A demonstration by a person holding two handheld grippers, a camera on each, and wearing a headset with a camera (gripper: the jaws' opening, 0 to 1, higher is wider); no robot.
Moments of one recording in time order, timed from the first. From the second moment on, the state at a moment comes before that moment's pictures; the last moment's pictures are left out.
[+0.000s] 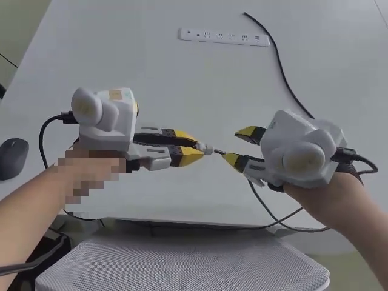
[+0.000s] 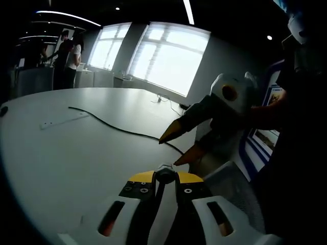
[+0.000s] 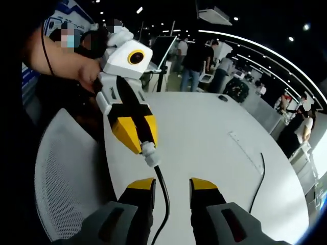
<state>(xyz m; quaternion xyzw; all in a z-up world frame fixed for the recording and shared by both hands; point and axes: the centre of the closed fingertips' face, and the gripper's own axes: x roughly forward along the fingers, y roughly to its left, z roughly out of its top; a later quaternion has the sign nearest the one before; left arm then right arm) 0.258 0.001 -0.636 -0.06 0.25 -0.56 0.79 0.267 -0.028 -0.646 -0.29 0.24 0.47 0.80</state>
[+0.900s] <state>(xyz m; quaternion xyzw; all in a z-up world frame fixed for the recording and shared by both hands) 0.259 -0.005 -0.638 -0.06 0.25 -0.56 0.79 0.263 -0.014 -0.664 -0.37 0.21 0.50 0.76</state>
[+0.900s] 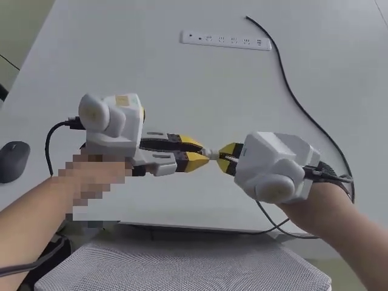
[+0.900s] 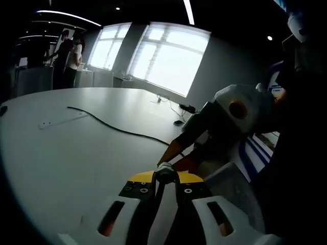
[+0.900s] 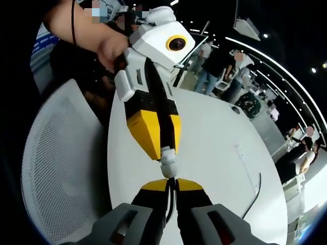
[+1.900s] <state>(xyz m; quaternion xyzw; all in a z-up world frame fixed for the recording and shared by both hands) 0.253 -0.003 -0.635 -0.05 0.24 -0.56 0.79 0.280 -0.087 -0.715 -0.13 0.37 0.38 0.84</state>
